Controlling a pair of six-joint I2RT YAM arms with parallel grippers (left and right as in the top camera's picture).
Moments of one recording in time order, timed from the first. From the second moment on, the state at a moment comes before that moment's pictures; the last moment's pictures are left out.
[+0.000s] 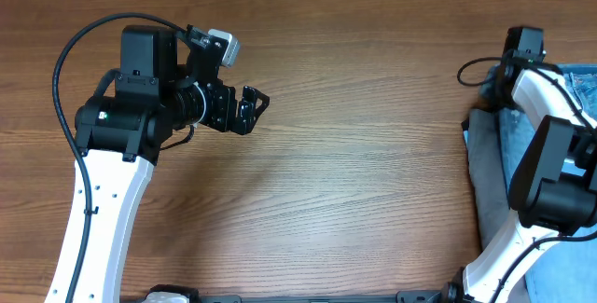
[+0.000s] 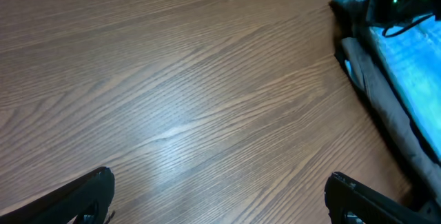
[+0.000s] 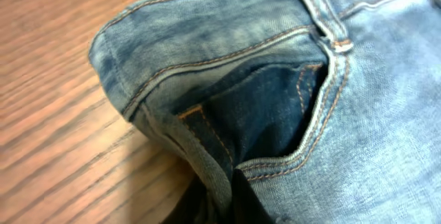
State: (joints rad) left arm -0.14 1.37 1.46 -0.98 0.46 0.05; right arm -0.26 2.07 1.47 -0.56 0.31 0.22
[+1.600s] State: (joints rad) left arm 0.15 1.38 2.31 -1.36 0.14 0.05; right arm 0.90 1.67 2.02 -0.82 0.10 0.27
